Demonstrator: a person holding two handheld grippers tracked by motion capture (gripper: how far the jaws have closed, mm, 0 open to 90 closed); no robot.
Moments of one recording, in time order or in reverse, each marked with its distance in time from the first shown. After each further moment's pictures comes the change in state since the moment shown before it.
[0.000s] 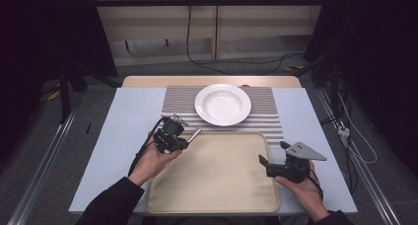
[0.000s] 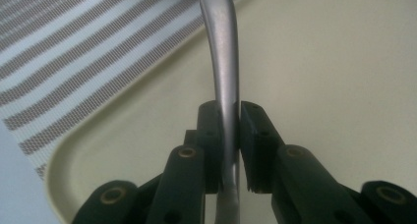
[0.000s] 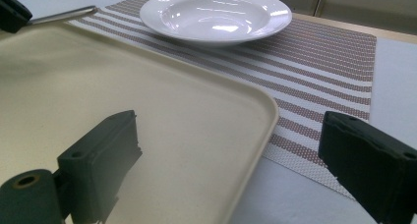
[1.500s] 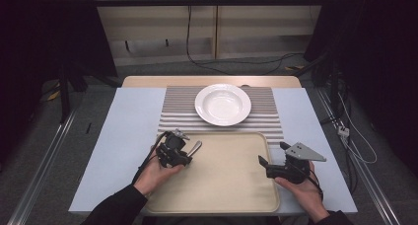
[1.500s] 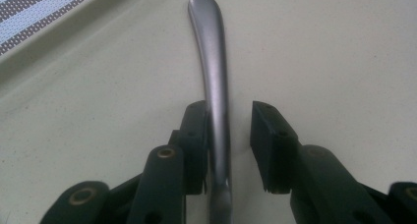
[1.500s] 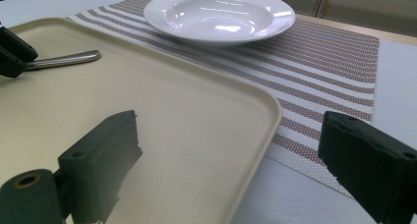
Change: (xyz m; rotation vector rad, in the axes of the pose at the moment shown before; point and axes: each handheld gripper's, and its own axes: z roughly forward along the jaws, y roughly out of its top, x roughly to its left) left arm -0.009 -0.029 0.024 0.020 -0.061 -0.014; right arm 0.002 0.000 -0.002 -0.001 0.005 -0.015
